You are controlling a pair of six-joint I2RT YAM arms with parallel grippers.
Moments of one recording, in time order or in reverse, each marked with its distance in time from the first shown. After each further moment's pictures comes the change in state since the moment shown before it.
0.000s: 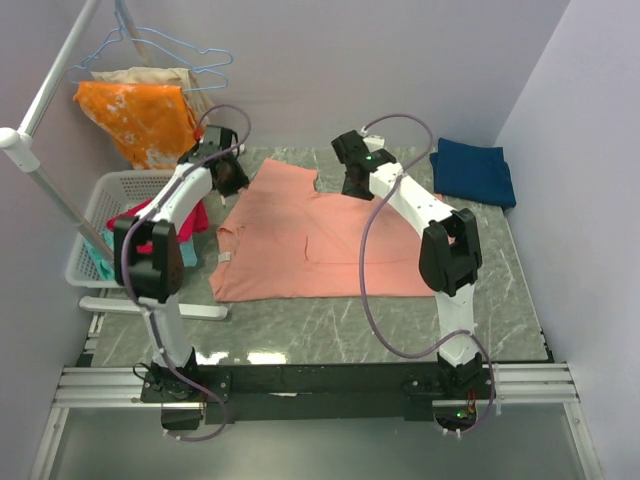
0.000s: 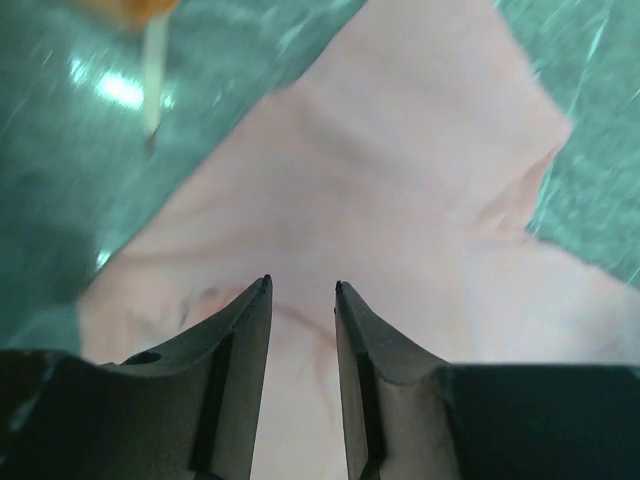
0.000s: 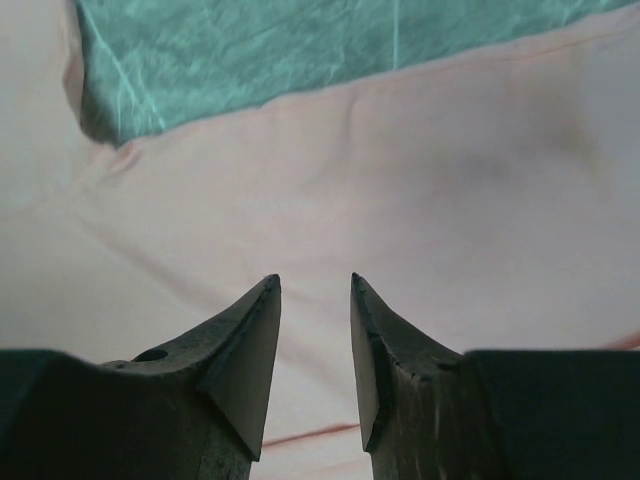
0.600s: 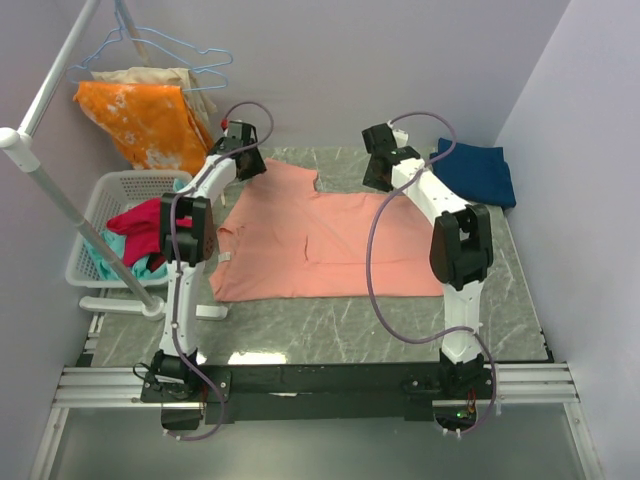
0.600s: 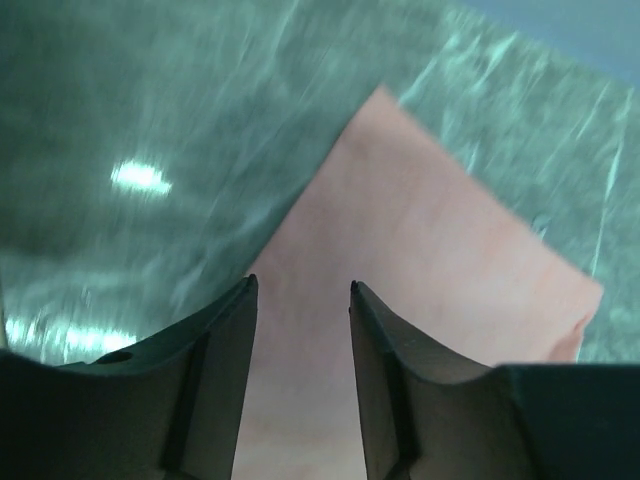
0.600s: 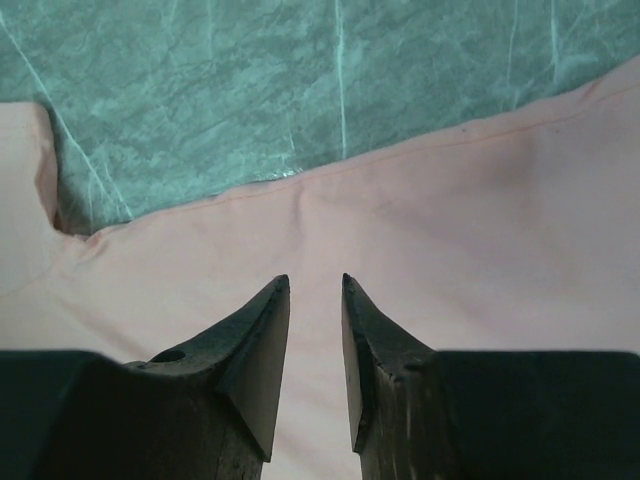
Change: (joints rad) left arm -0.003 0.556 0.531 0.125 0.011 0.135; right arm -0.157 0.002 -0.047 0.139 -0.108 -0.069
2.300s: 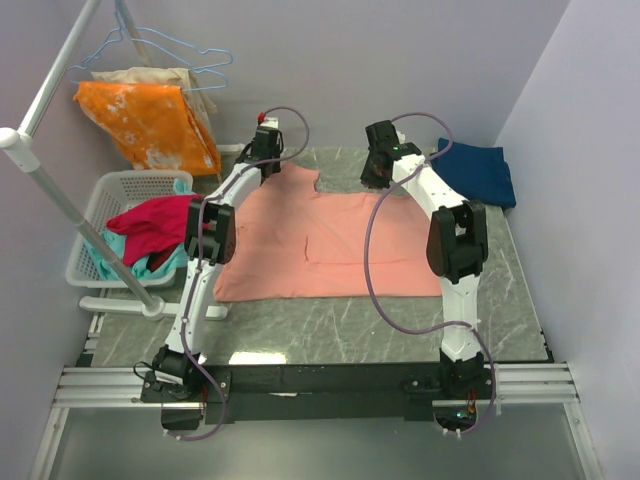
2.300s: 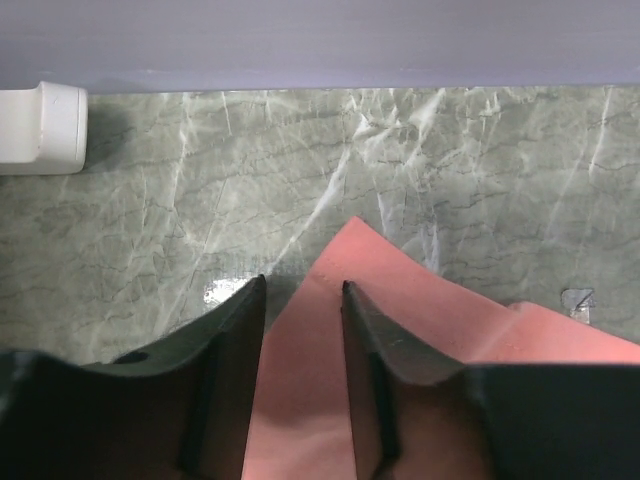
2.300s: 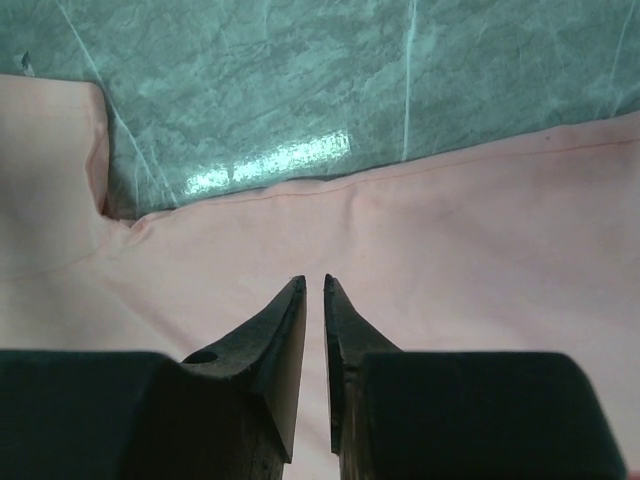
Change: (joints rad) left arm -0.093 0.251 0.266 0.182 -0.185 0.389; right arm -0.039 0.081 0.089 -0.010 -0.177 0.005
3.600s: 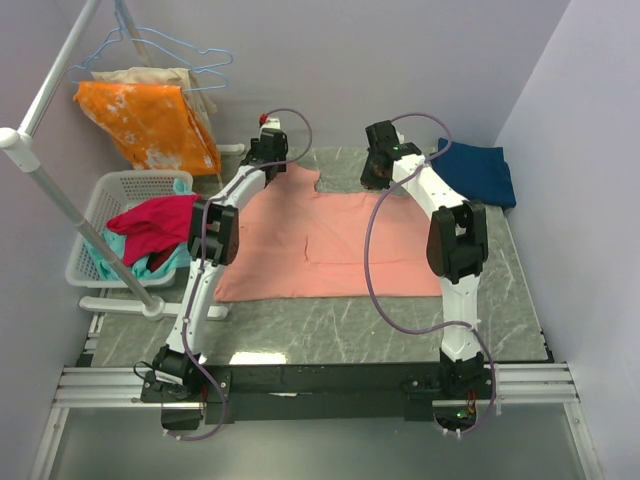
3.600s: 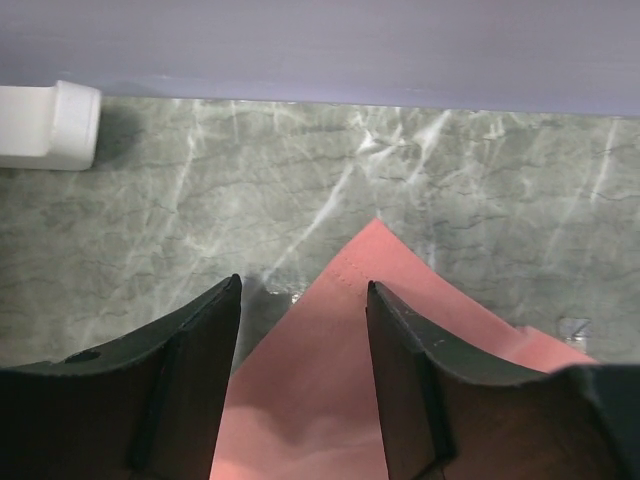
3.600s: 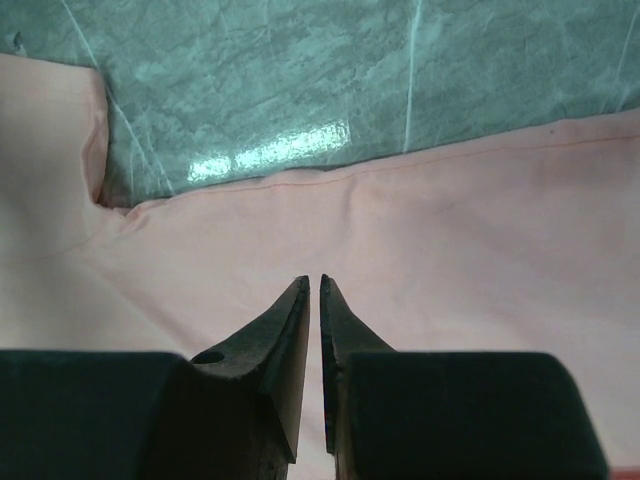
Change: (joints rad) left arm -0.025 0.013 -0.006 0.047 -0.089 -0.025; right arm -0.001 0.000 0.000 -0.012 -0.018 -0.017
